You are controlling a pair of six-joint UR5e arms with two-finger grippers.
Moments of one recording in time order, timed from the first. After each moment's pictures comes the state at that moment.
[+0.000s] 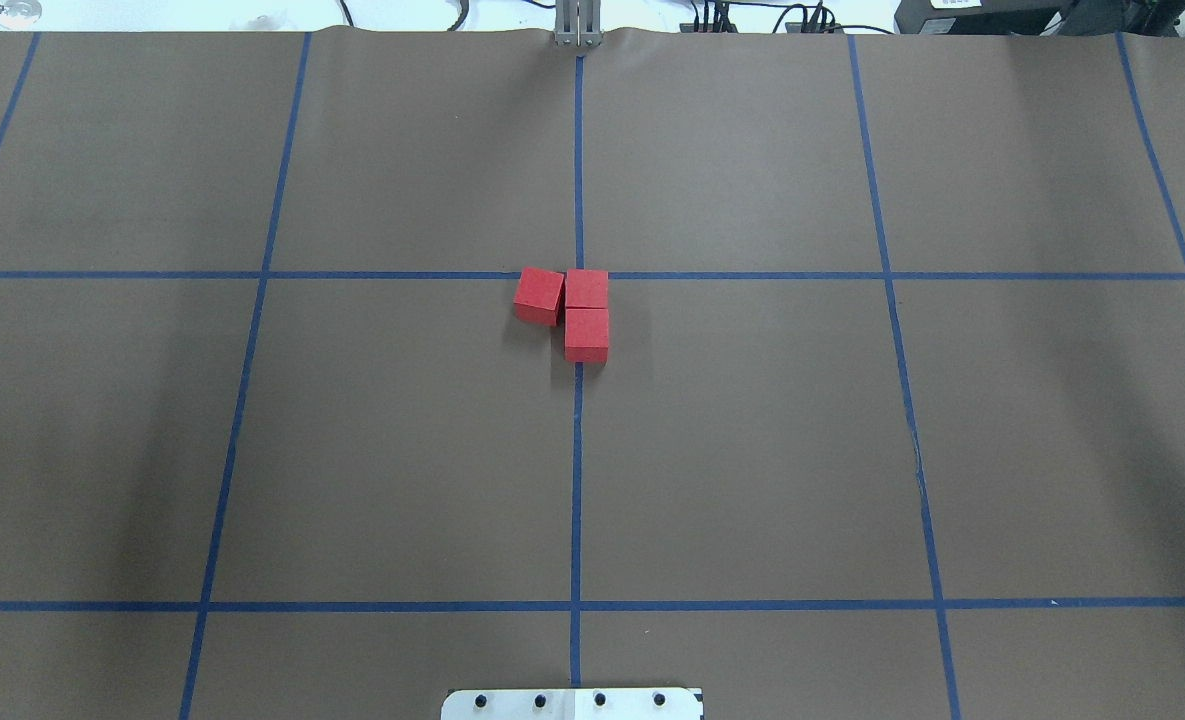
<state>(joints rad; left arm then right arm) -1.54 -1.57 -1.57 -1.80 -2.31 -0.03 1.43 -1.65 1.85 -1.53 2.34 0.29</state>
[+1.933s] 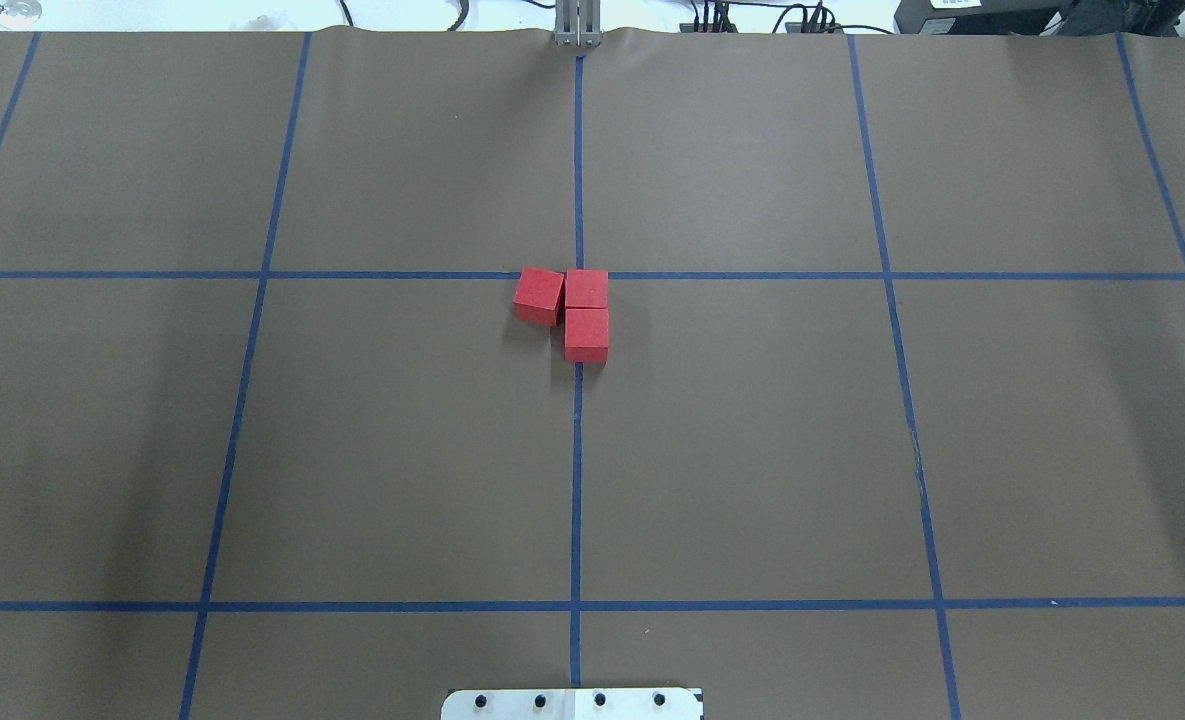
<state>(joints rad) -1.54 -1.52 -1.61 -1.76 -2.34 -0.02 1.57 -1.67 1.75 -1.53 2.40 0.08</state>
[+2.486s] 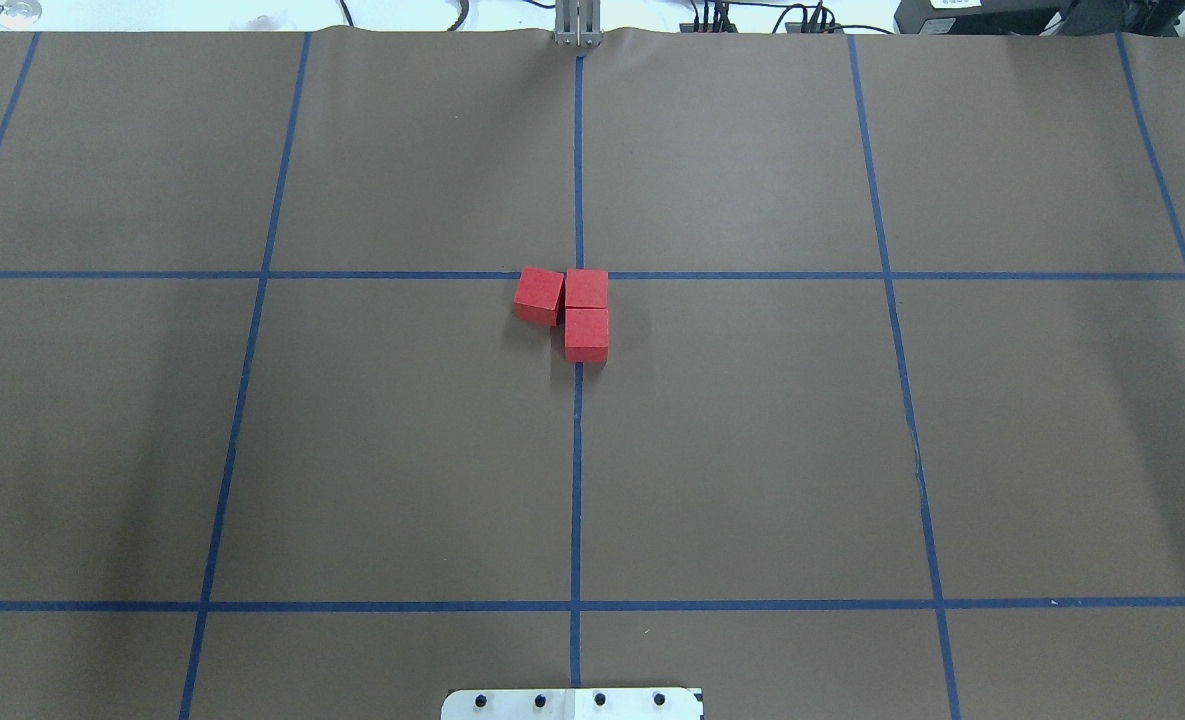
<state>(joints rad) -1.54 -1.52 -1.60 -1.75 -2.33 -0.02 1.57 -1.67 1.75 -1.53 2.40 0.08</state>
